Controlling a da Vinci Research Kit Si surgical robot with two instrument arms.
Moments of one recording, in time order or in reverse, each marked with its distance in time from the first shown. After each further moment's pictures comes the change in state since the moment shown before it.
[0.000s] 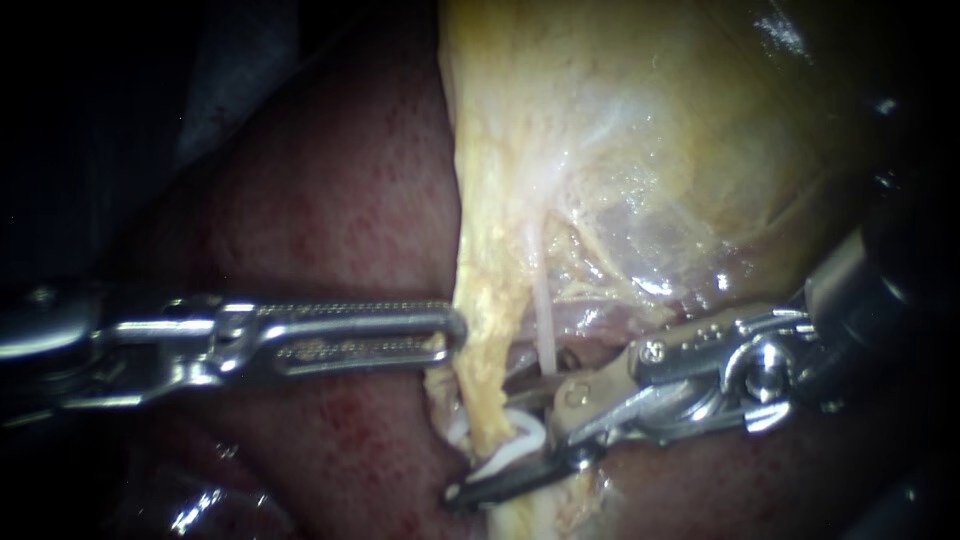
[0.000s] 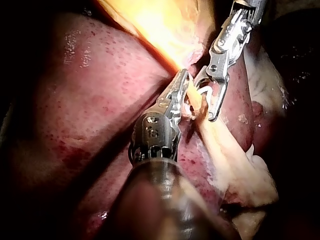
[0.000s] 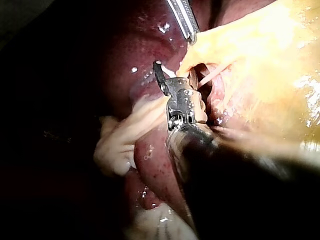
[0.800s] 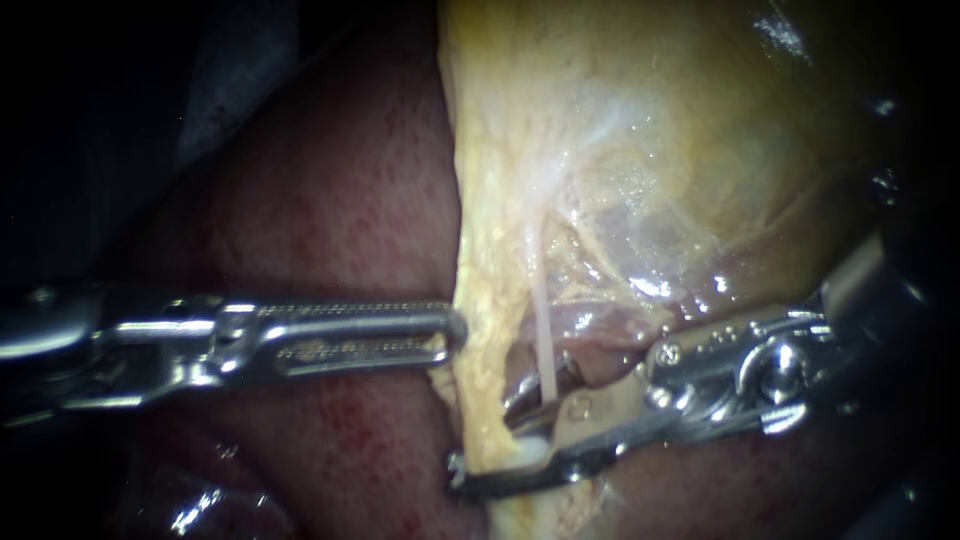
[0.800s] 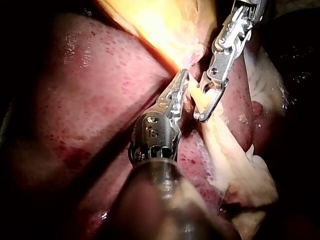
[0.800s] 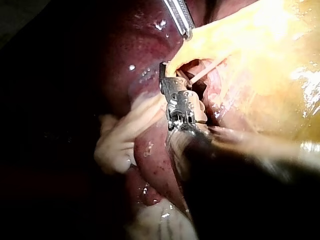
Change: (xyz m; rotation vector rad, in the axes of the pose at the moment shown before) right arm -0.001 0.000 -0.001 0.051 -0.055 0.032; left arm 0.000 0.000 0.000 0.000 0.000 0.000
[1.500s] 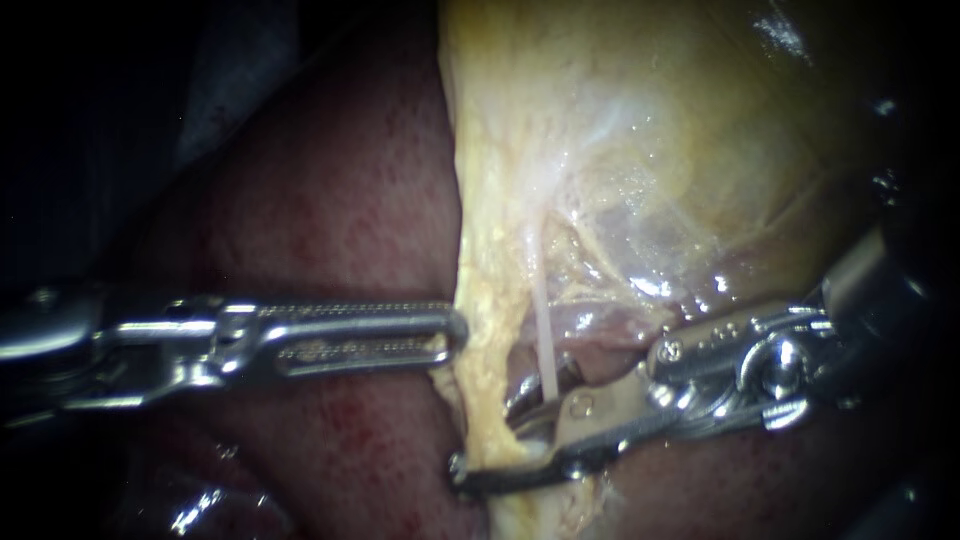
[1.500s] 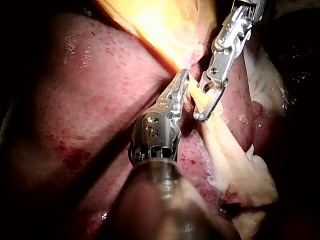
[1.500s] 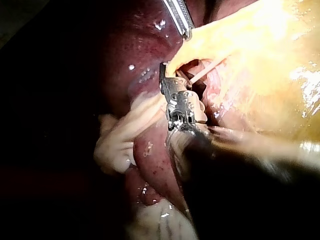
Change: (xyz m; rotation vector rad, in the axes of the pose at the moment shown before) right arm 0.000 0.000 0.000 0.002 0.000 -0.002; left arm 0.000 0.000 0.000 0.000 0.000 0.001
